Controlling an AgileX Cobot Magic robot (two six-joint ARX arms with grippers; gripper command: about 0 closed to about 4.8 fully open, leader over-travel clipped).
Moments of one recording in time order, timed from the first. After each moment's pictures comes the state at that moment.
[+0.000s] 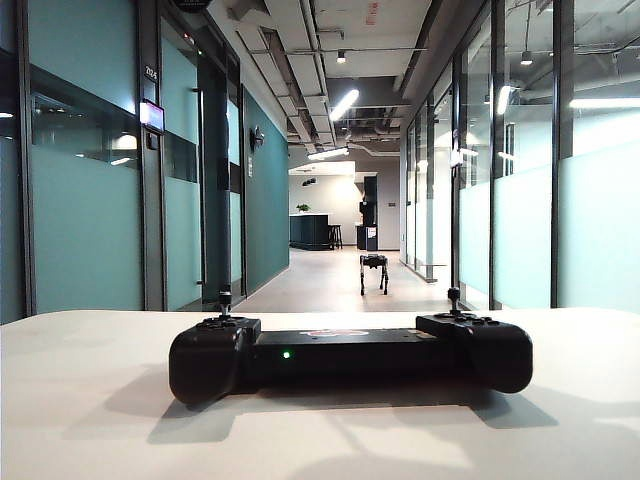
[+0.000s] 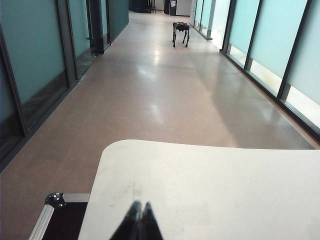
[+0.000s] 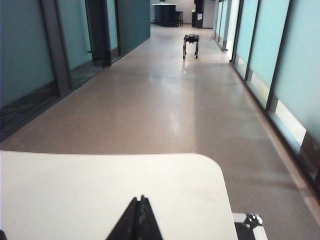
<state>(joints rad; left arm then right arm) -0.07 0.00 0.00 0.00 0.02 -0.04 0.10 0.00 0.01 0.04 0.08 -0.03</state>
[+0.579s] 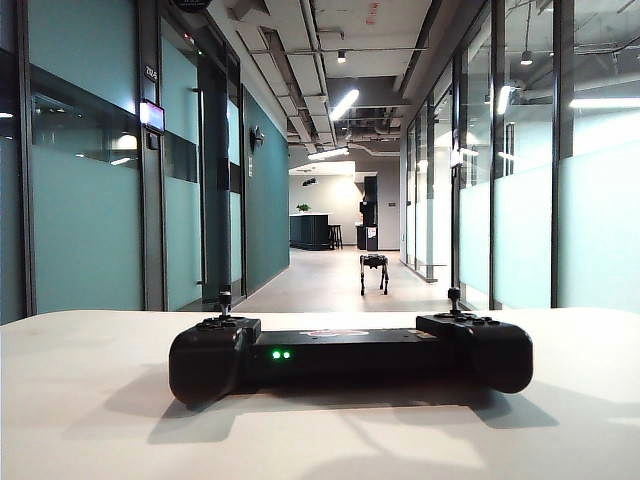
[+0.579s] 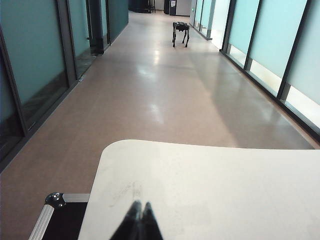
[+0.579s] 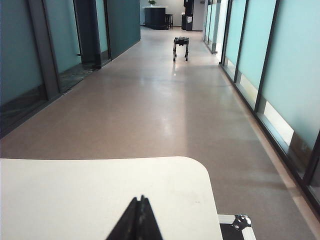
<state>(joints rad) -0.07 0.00 0.00 0.00 0.02 -0.04 0.03 0.00 0.01 0.05 0.05 -0.03</state>
